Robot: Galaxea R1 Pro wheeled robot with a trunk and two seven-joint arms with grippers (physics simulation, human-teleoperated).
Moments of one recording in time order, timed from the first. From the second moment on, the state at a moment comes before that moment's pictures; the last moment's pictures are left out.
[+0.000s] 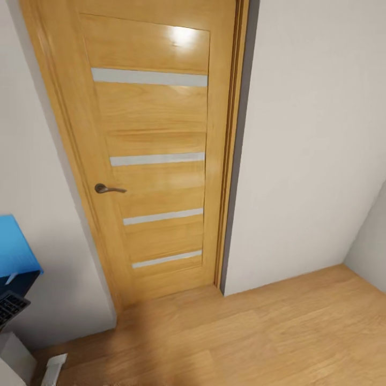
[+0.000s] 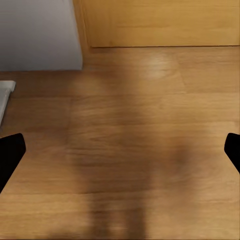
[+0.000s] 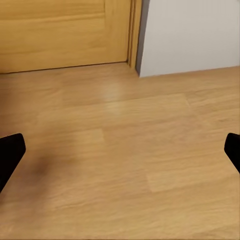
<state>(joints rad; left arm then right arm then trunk) 0.00 -0.01 -0.04 -0.27 0.22 -0.78 0.06 -0.02 0.04 0.10 -0.20 0.08 -0.95 -0.12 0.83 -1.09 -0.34</state>
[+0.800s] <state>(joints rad) 0.00 -0.01 -0.04 -0.27 0.21 -0.78 0.06 -0.02 0.04 0.10 -0.20 0.08 -0.95 -0.12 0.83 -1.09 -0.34</state>
